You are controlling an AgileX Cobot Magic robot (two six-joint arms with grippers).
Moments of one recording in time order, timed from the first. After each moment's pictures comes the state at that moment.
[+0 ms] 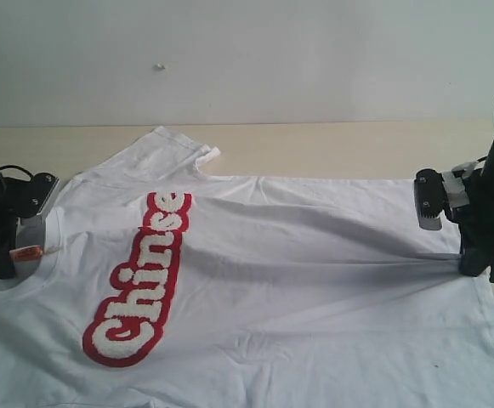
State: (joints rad) left arm -0.01 2.11 -1.32 -0.05 0.94 1.59; right arm -0.15 2.05 -1.23 -0.03 0.87 -1.26
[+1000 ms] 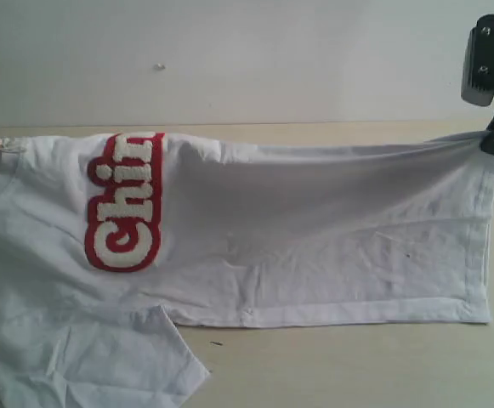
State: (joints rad) left arm 0.02 1.65 -1.29 -0.13 0.89 1.38; right arm -0.15 1.56 -1.21 0.14 0.87 -1.30
